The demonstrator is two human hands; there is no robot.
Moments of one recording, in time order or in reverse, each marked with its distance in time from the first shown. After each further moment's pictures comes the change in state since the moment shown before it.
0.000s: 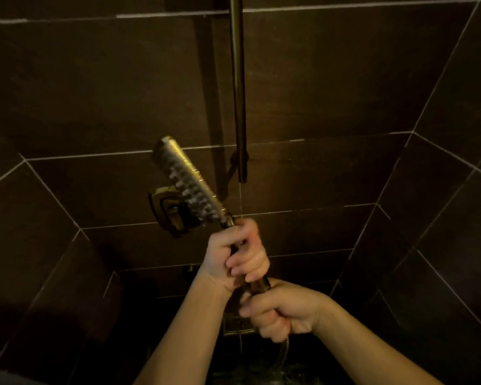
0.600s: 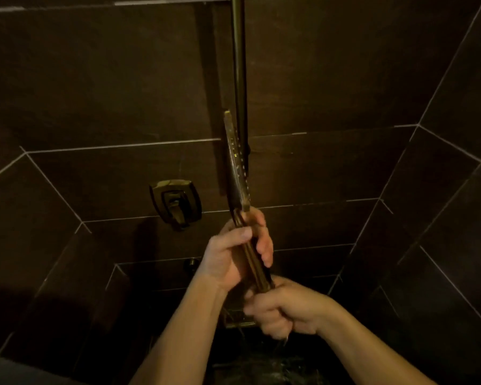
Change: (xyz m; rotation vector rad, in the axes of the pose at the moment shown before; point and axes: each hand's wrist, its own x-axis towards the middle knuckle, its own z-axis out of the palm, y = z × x) left_hand -0.011 -0.006 -0.001 0.182 0.166 0.070; right_hand -0.002 0.016 -0.005 -0.009 0.089 -0.090
